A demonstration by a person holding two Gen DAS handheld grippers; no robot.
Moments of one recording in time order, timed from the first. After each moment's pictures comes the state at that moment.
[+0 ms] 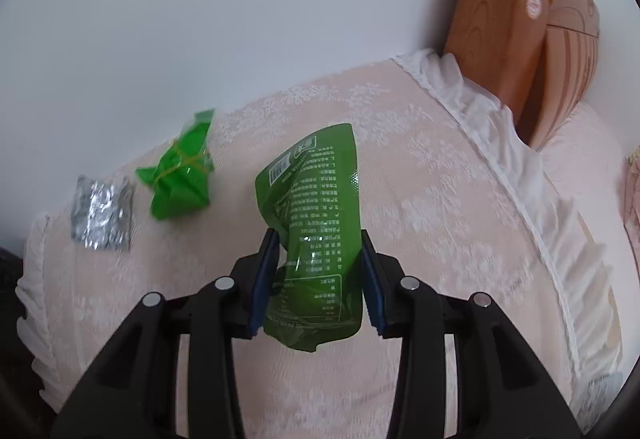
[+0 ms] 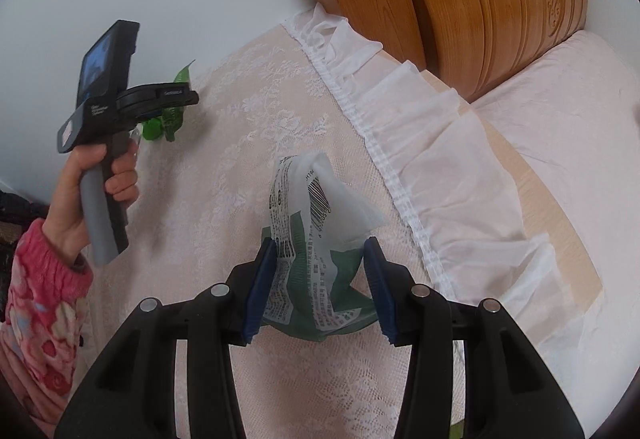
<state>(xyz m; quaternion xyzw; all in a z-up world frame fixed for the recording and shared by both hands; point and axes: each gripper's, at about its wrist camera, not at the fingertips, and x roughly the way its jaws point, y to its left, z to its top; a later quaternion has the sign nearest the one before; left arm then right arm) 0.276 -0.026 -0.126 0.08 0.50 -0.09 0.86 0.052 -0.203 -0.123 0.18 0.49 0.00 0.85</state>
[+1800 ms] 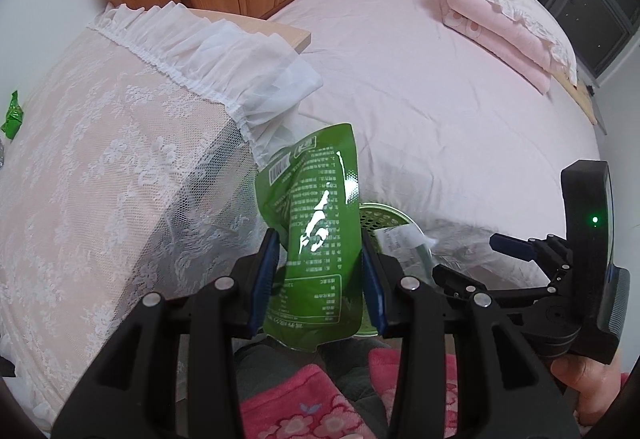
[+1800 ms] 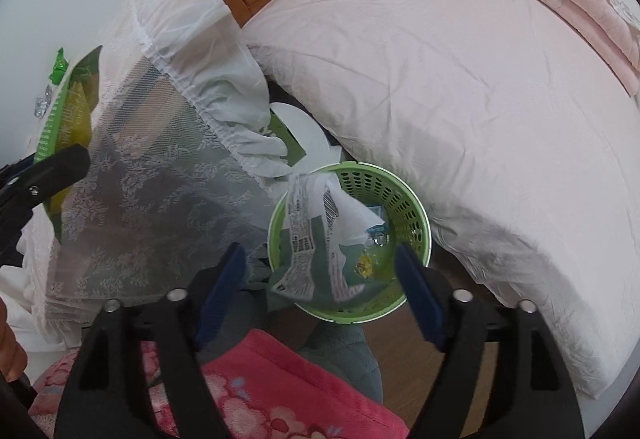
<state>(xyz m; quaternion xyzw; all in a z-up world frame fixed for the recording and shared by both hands) -0.165 -0.199 -0.106 0.20 0.53 -0.36 0.74 -0.276 -0.325 -0.219 0.25 0.56 -0.17 0.77</state>
